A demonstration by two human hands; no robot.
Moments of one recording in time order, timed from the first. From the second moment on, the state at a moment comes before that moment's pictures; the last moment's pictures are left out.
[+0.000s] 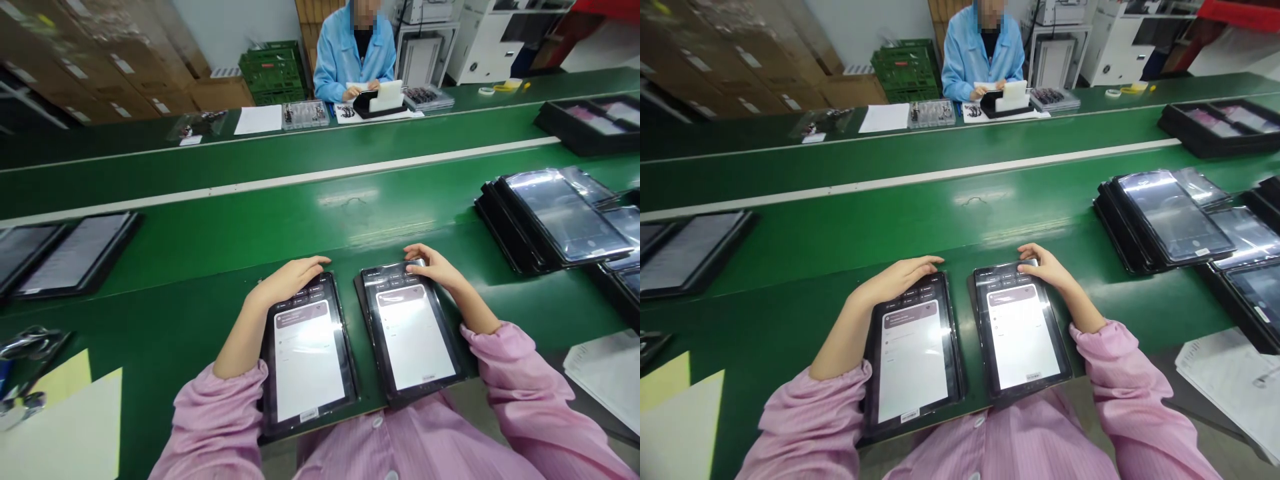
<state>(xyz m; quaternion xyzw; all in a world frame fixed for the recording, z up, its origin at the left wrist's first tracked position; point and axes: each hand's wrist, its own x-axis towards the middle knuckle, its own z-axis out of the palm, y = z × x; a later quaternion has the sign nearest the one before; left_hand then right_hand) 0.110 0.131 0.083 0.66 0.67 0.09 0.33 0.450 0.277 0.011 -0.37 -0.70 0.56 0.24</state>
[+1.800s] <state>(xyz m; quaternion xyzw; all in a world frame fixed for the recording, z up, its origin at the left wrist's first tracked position) 0.095 0.139 0.089 0.72 0.62 -0.02 0.31 0.443 0.270 0.003 -0.35 -0.63 0.62 0.32</state>
